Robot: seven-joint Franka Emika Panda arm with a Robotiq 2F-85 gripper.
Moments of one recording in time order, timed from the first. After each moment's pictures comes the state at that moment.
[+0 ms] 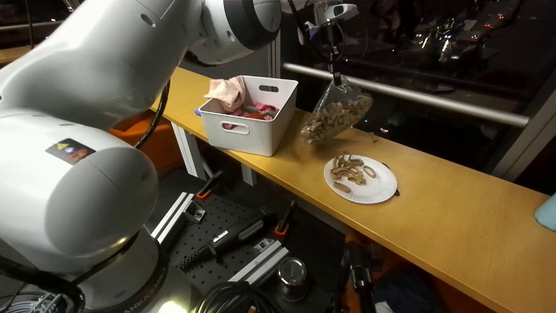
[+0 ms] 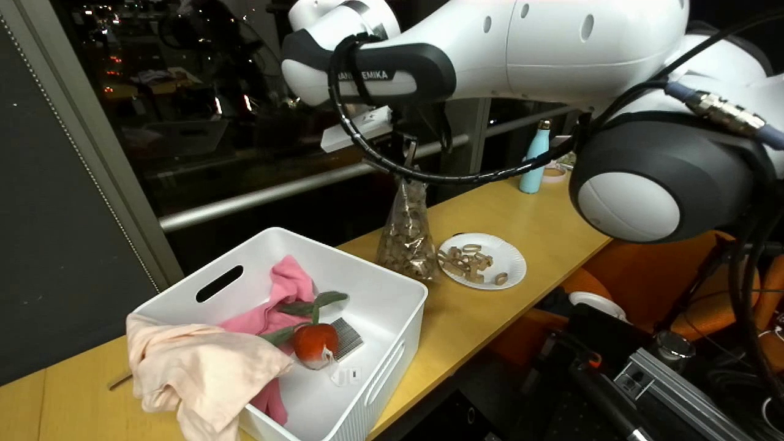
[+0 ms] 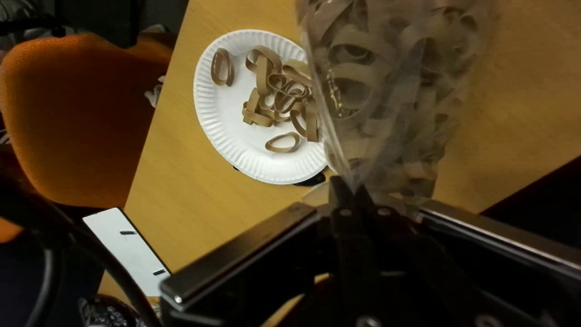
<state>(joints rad) 0.17 1.09 -0.41 -0.57 -0.07 1.36 1.05</state>
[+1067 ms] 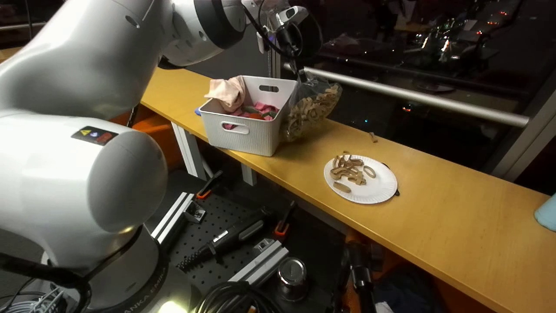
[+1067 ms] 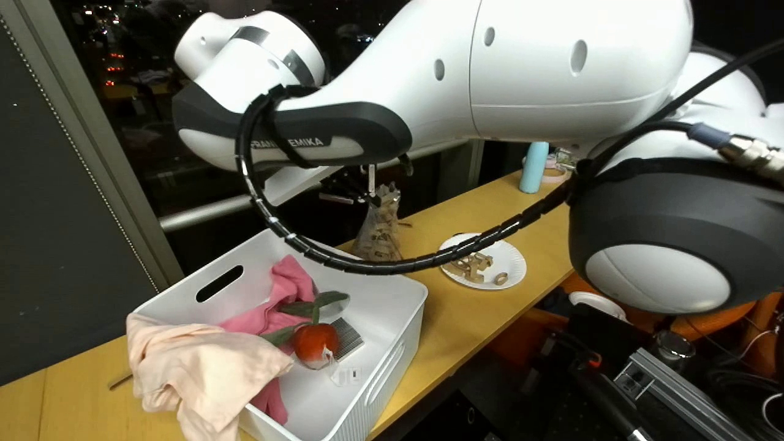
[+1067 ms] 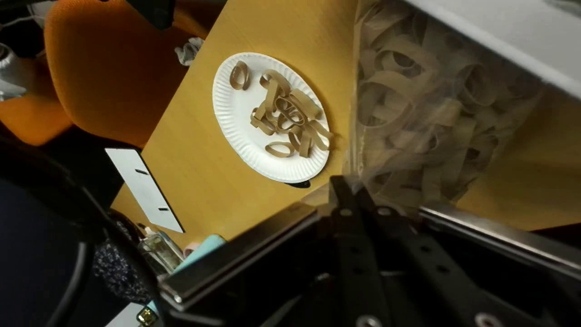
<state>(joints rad) 0.39 1.11 -0.41 -0.59 -0.21 1.29 1.02</state>
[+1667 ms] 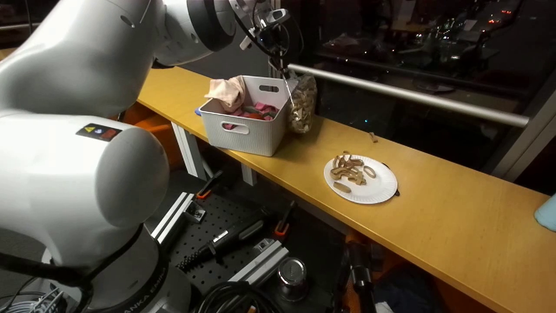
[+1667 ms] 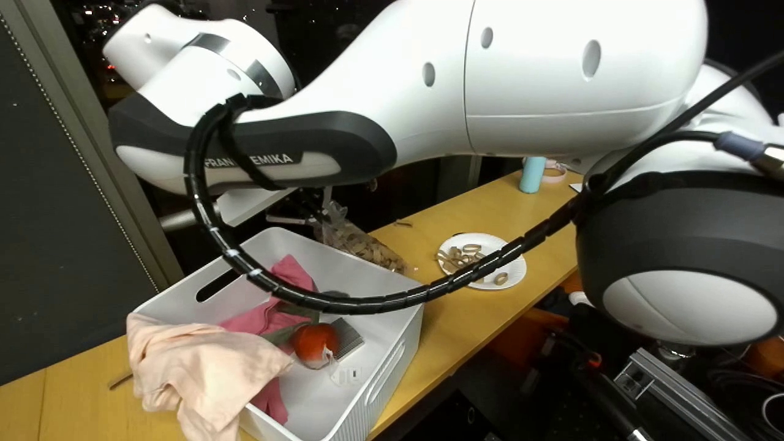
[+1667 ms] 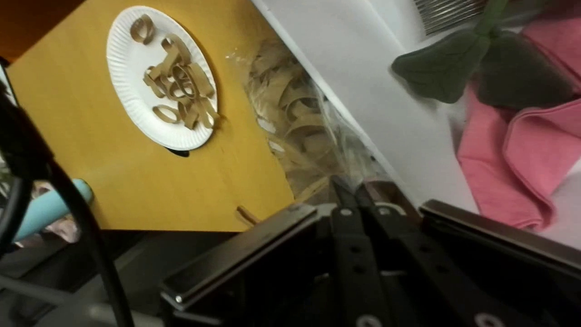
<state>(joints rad) 0.44 1.11 -0.34 -0.59 -0.20 1.47 0.77</state>
